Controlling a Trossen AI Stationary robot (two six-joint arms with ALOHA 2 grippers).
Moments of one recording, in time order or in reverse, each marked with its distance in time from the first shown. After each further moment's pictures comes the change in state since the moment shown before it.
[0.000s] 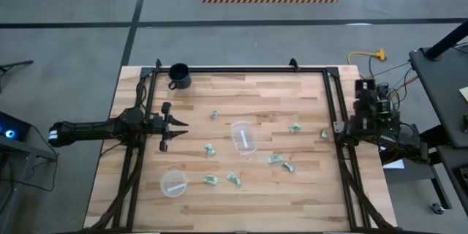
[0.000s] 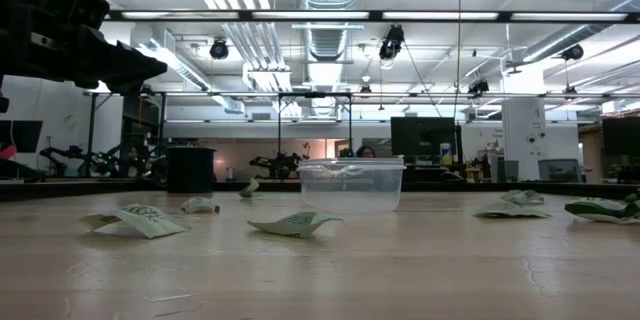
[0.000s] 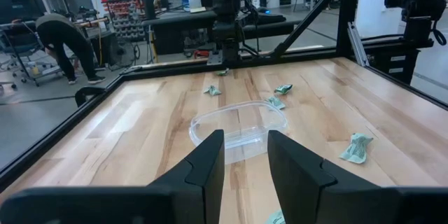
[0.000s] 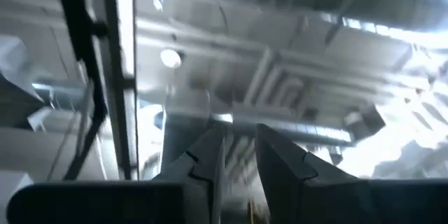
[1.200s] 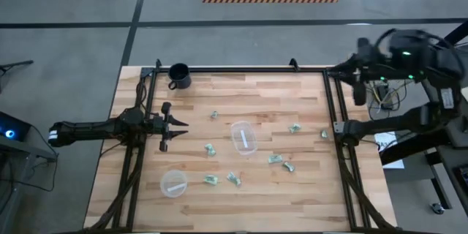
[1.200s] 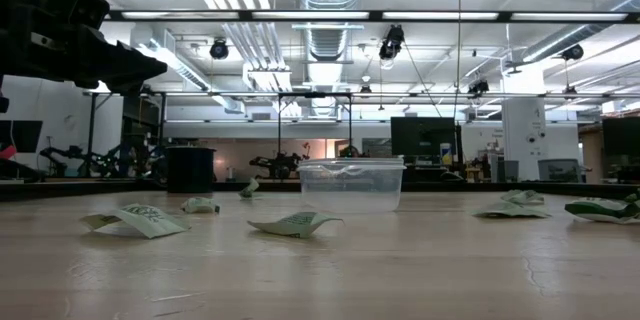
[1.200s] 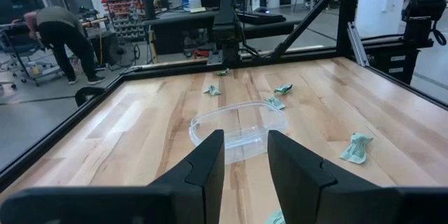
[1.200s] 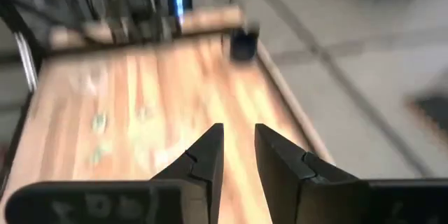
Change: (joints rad) left arm 0.000 0.000 0.000 0.000 0.000 0.000; right arm 0.000 1.058 1.891 -2.562 0.015 -0.169
